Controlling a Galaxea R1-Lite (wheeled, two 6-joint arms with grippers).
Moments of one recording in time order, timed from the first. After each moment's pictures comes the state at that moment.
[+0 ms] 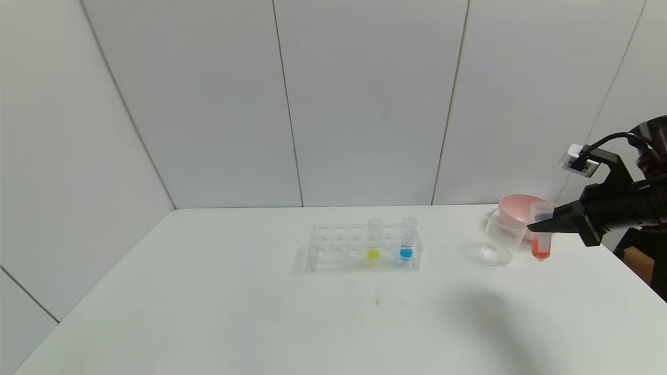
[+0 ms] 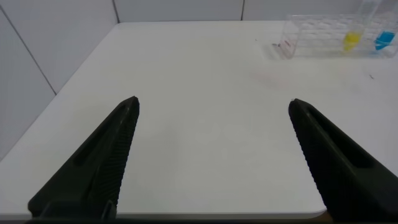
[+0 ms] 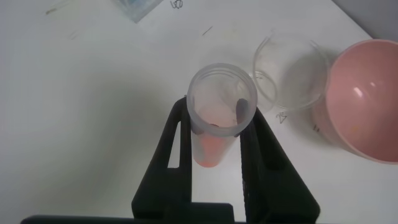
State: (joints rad) left arm 0.00 0.00 0.00 0.02 0.00 -0.02; right arm -0.13 1.81 -1.38 0.43 0.58 -0.69
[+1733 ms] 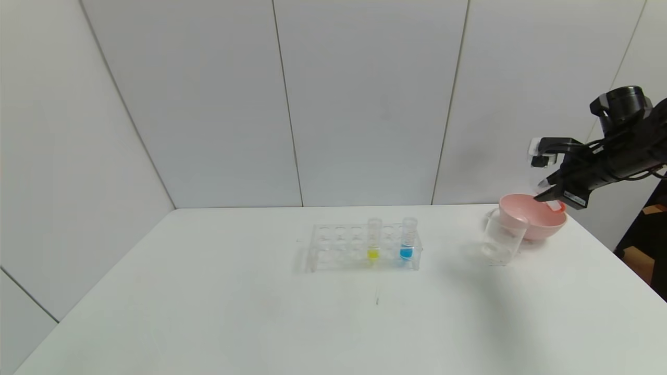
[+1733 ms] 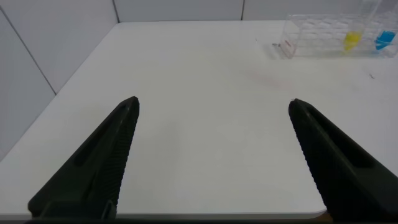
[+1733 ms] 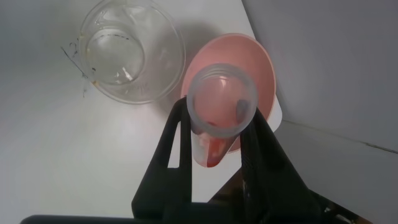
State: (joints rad) left arm 0.00 0.00 0.00 0.02 0.00 -0.02; right arm -0.12 2.14 -2.00 0.69 0.20 -1.13
